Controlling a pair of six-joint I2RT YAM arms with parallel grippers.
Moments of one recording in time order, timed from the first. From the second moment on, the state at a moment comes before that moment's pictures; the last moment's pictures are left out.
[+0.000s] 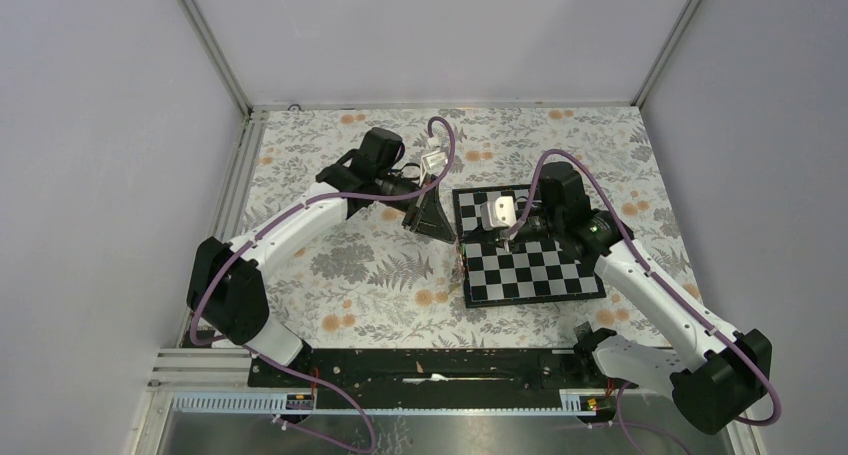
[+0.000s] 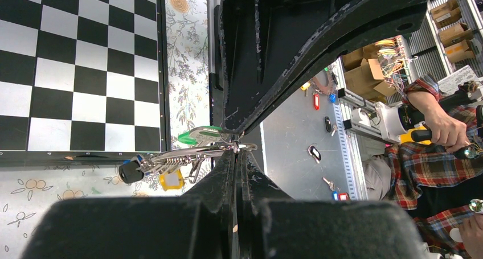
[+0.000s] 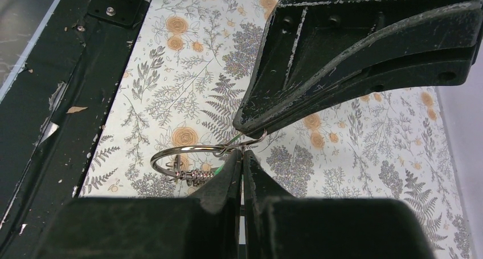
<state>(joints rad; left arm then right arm) -0.59 1.54 1.27 -0.43 1.22 -0.05 0.53 1.08 0.94 -0.43 -0.99 -0.85</state>
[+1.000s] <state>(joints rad) -0.58 1.54 1.27 -0.43 1.22 -0.06 0.53 1.10 0.94 -0.40 -0.99 -0.79</state>
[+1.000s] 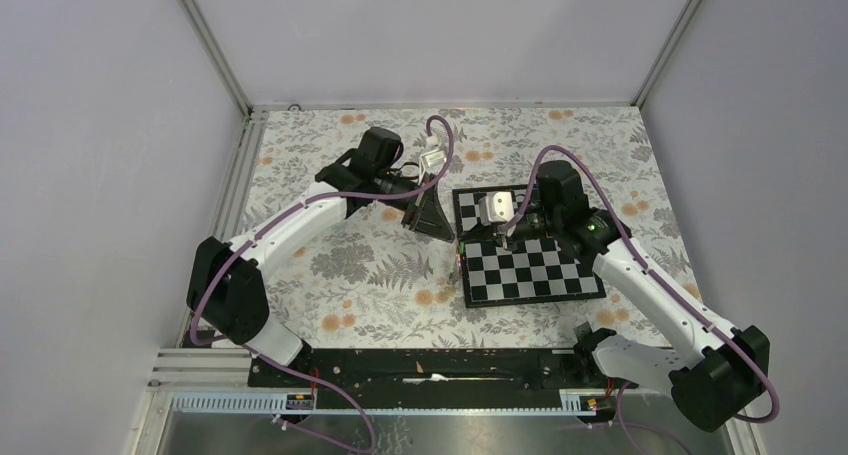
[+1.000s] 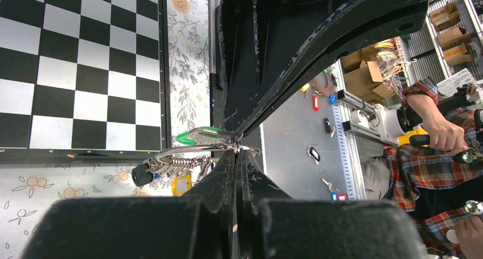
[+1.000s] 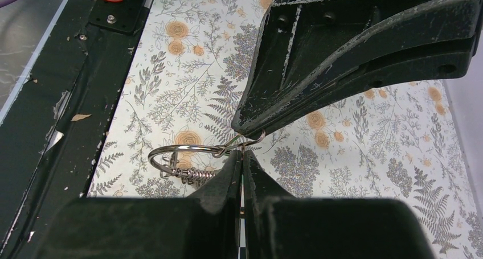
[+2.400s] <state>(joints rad) -0.58 1.55 1.27 -0.43 1.22 -0.07 0.54 1.10 0.94 -0.38 -0.99 -0.74</state>
